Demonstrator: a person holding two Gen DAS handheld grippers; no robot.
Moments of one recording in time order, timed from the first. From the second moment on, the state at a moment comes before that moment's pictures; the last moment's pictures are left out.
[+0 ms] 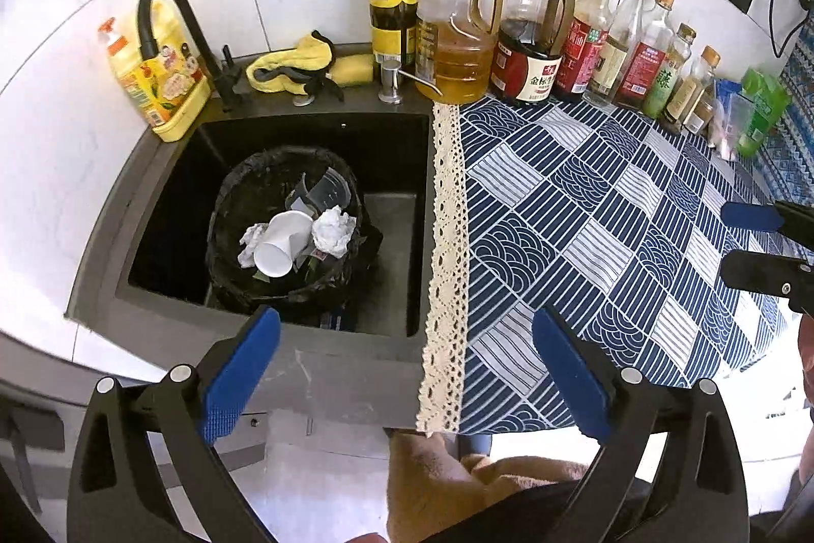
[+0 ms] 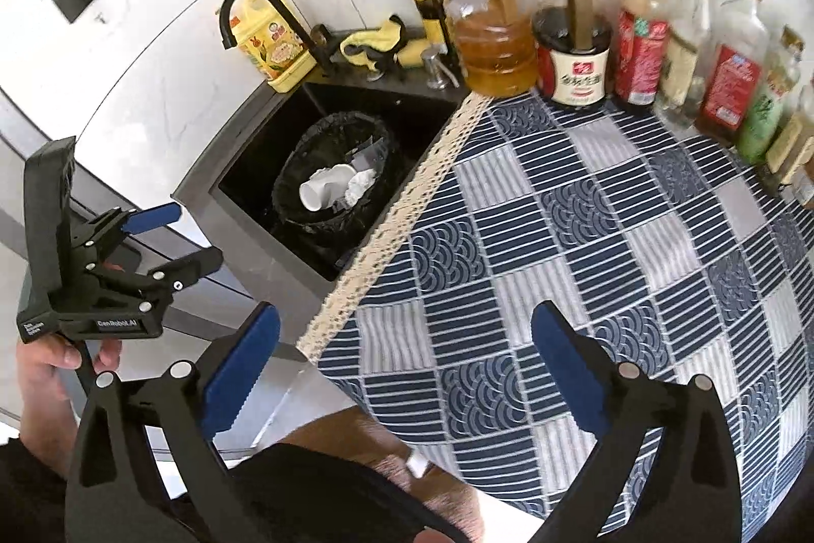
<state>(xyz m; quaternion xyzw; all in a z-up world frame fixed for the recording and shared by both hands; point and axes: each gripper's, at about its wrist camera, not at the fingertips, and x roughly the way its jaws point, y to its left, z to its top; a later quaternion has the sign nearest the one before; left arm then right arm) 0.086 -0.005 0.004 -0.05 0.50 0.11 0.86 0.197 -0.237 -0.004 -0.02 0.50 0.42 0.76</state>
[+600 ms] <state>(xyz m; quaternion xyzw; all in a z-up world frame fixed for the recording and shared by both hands) 0.057 -0.040 -0.016 -0.06 0.50 0.11 0.86 0.176 -0.295 -0.026 0.01 0.46 0.37 0.81</state>
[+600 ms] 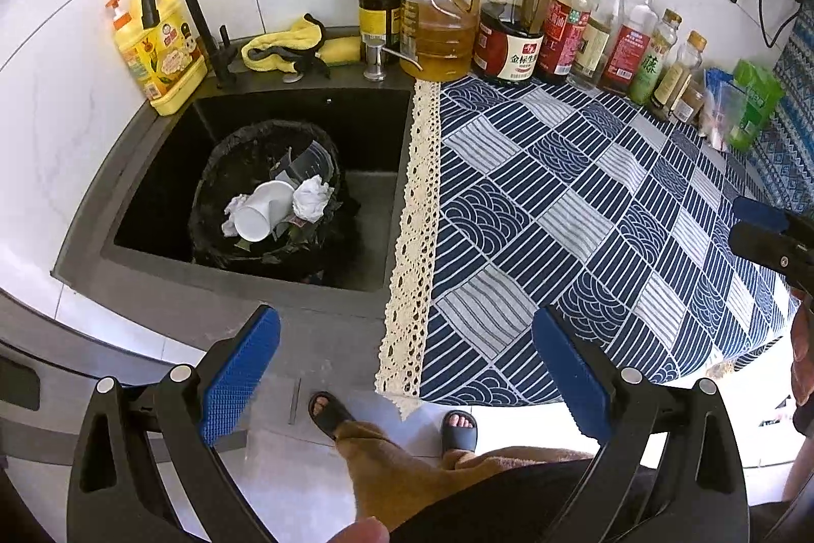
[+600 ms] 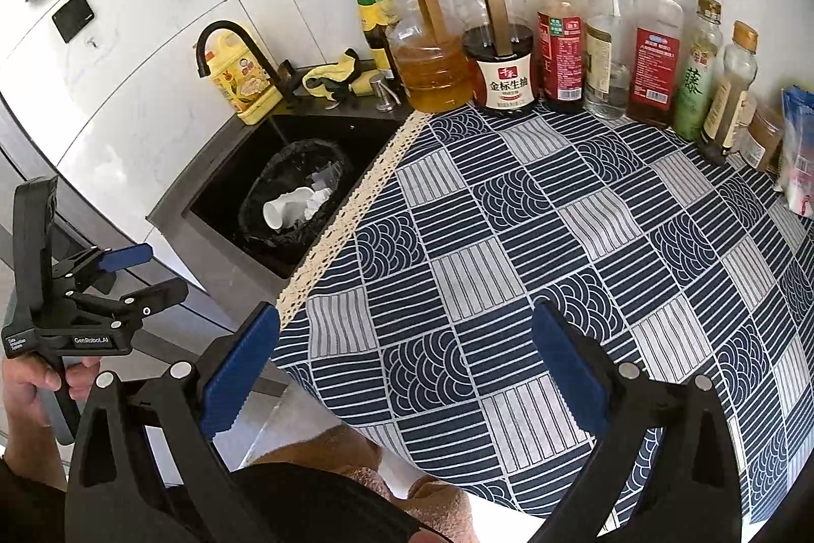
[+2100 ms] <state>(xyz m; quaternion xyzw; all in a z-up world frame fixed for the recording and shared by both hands) 0.045 -0.019 -0.042 -0.10 0.52 0.10 0.84 0.162 -0.276 -0.048 0.00 0.47 0.37 0.80</state>
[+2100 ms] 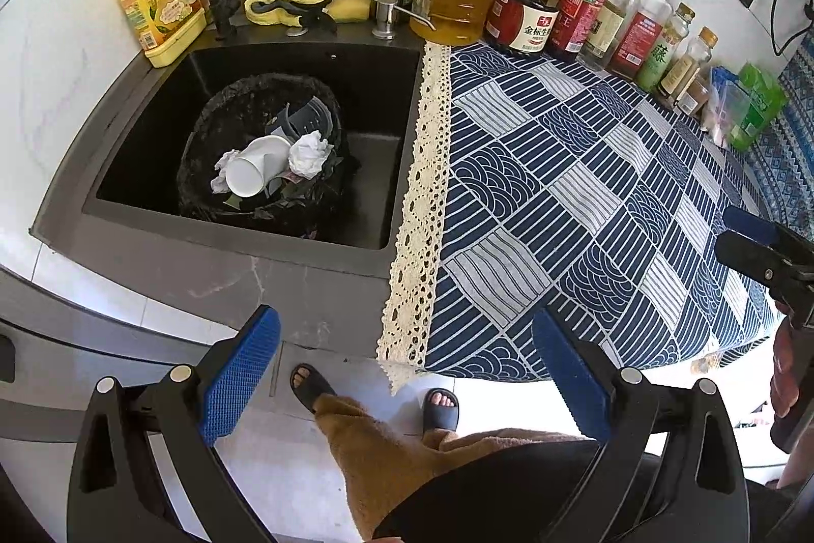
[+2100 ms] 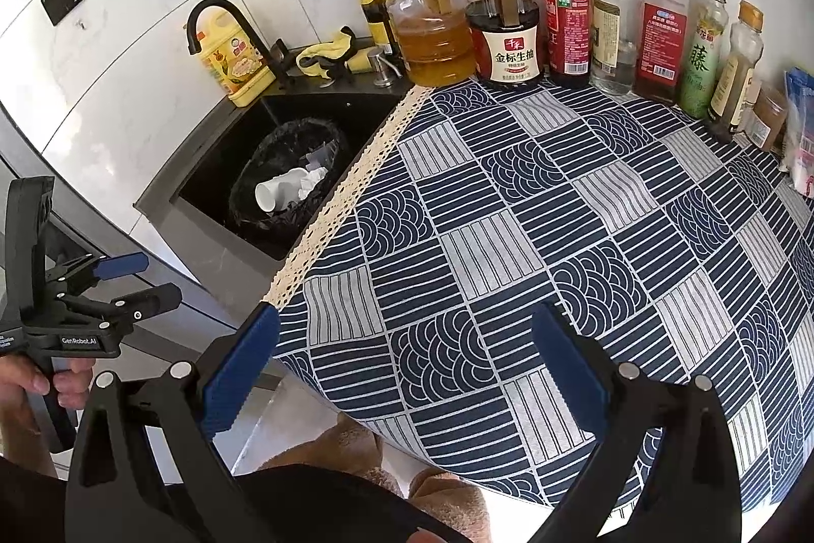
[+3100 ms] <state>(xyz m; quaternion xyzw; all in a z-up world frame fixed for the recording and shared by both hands) 0.047 -0.016 -0.043 -0.11 0.52 0.09 0.84 0.165 -0.274 -0.051 0.01 0.48 0.37 0.80</state>
